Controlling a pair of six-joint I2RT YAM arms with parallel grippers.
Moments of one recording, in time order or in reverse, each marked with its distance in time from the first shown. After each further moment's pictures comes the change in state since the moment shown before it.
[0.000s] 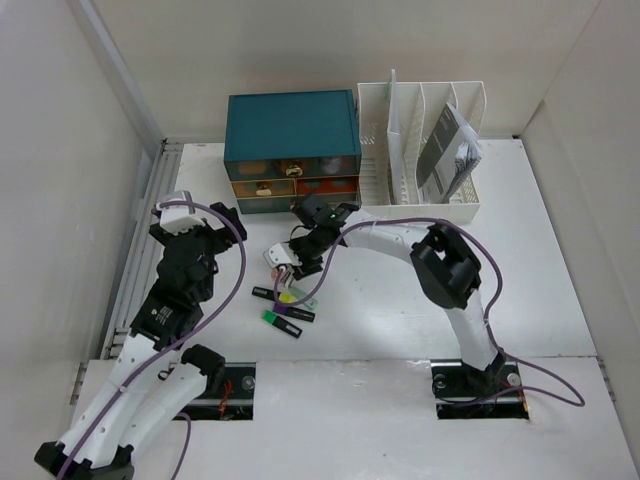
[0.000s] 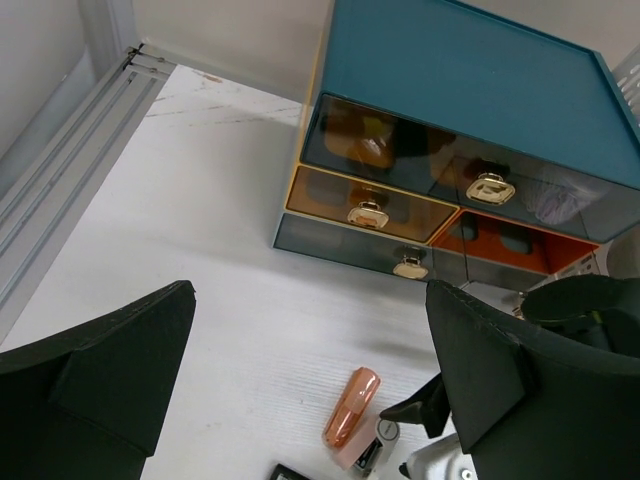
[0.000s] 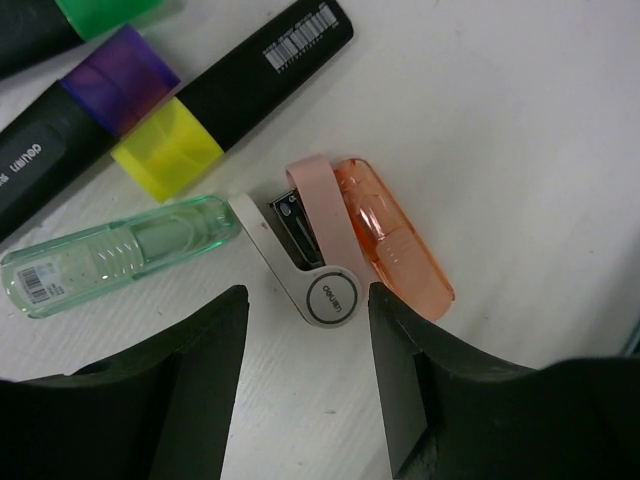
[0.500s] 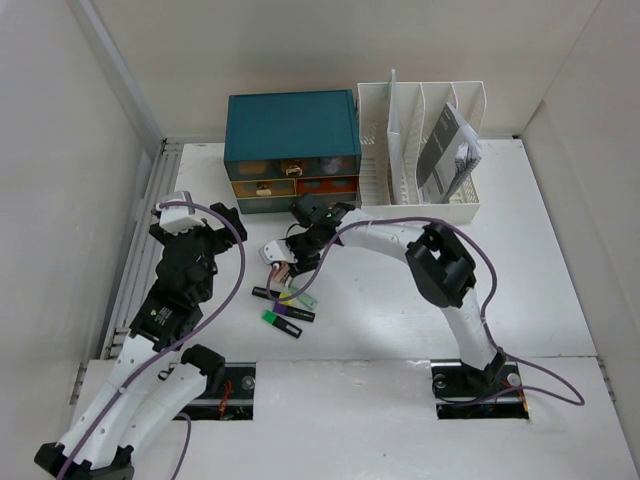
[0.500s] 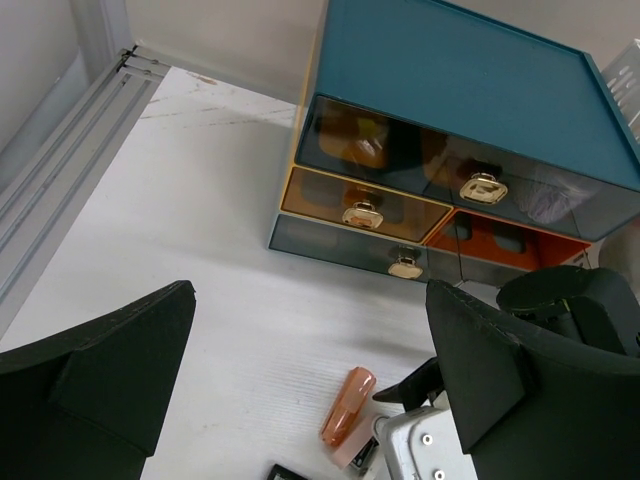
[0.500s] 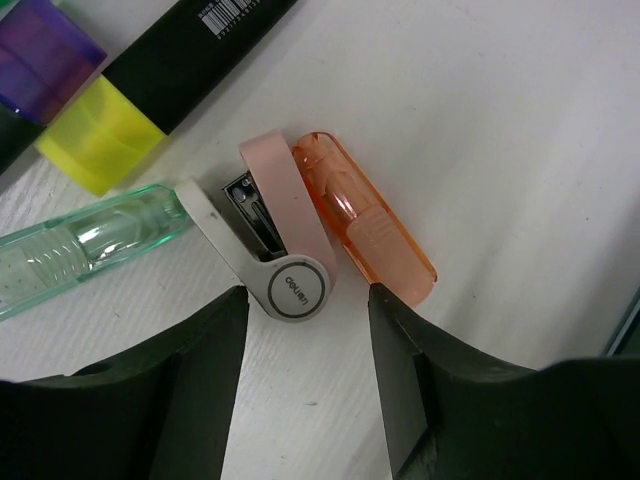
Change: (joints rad) left arm 0.000 -0.005 0.000 0.001 0.012 0.000; right arm 0.003 0.054 0.057 -0.006 0.084 0.047
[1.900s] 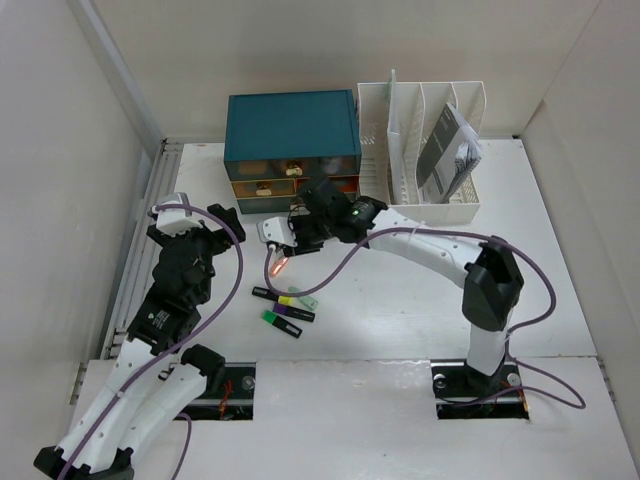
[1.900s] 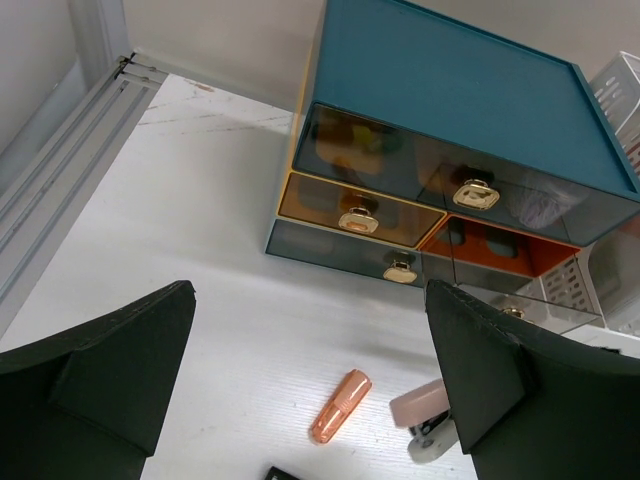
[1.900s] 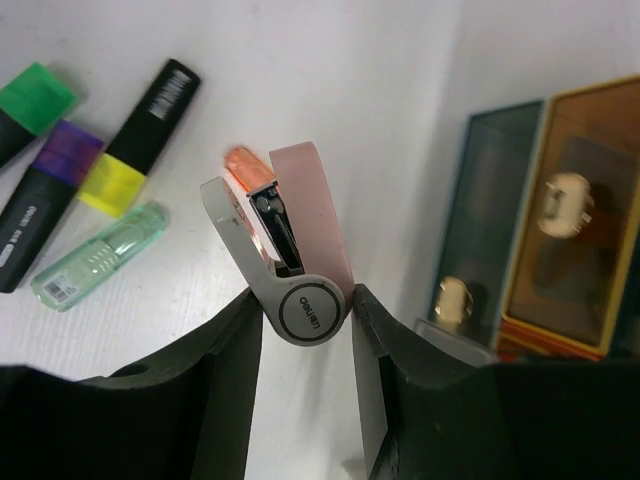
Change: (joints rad) left arm 0.000 -0.020 0.000 0.000 0.003 0.000; right arm 0.056 -0.310 -0.078 0.067 0.166 0.237
